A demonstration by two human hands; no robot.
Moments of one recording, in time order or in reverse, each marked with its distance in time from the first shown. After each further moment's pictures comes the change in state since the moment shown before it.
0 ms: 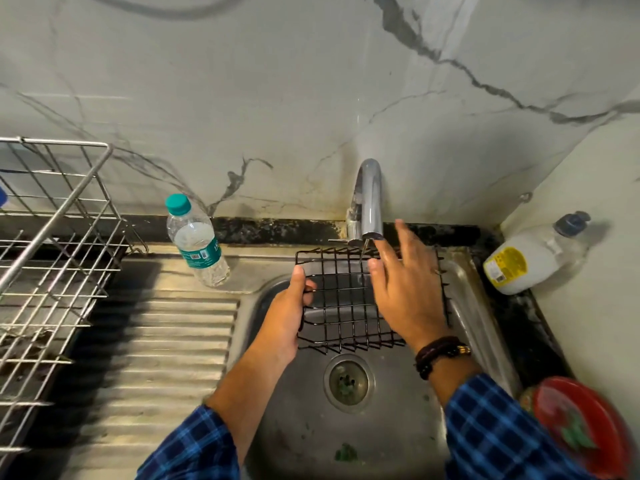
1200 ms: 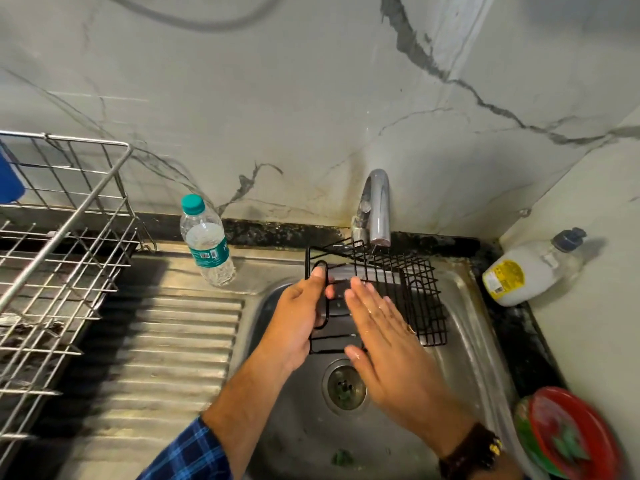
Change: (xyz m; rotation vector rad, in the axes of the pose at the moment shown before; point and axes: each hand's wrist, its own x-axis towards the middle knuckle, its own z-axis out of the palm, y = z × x) left_hand -0.036 0.021 0.012 -0.026 -0.157 0.259; right_hand -0.089 -0.035 -0.030 0.103 -0.126 -0.456
